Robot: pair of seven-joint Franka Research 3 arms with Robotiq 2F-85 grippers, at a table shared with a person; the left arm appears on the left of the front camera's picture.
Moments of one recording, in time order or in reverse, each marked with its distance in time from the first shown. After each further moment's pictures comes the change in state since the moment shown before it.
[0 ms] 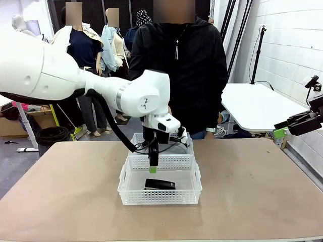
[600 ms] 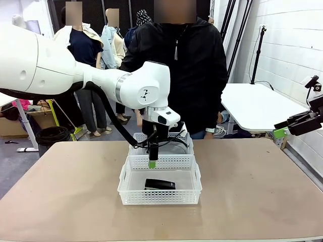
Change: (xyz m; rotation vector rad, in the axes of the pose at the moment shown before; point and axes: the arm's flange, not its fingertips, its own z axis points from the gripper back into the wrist) left arm -0.002 0.001 0.017 -0.001 0.012 0.037; right arm 0.000 0.000 0.000 0.000 0.000 0.000
